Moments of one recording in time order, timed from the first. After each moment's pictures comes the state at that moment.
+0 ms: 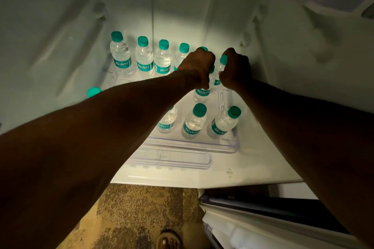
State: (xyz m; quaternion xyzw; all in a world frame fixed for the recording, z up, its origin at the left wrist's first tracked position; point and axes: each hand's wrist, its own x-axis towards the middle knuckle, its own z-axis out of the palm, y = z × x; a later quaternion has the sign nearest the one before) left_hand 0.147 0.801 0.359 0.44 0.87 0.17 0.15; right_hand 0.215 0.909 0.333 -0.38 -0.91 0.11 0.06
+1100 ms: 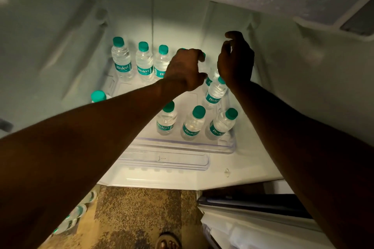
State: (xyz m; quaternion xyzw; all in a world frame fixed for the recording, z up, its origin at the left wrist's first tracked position) left_hand 0.140 0.770 0.363 0.38 0.87 0.28 0.11; right_hand 0.209 0.884 0.368 -0.38 -0.85 0.17 0.33
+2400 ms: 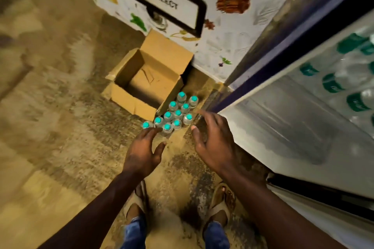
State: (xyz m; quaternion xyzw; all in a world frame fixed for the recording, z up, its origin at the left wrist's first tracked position) left_hand 0.298 0.165 0.162 0.00 0.94 0.30 0.17; right_hand 0.289 0.380 0.231 -0.05 -0.94 0.33 -0.06
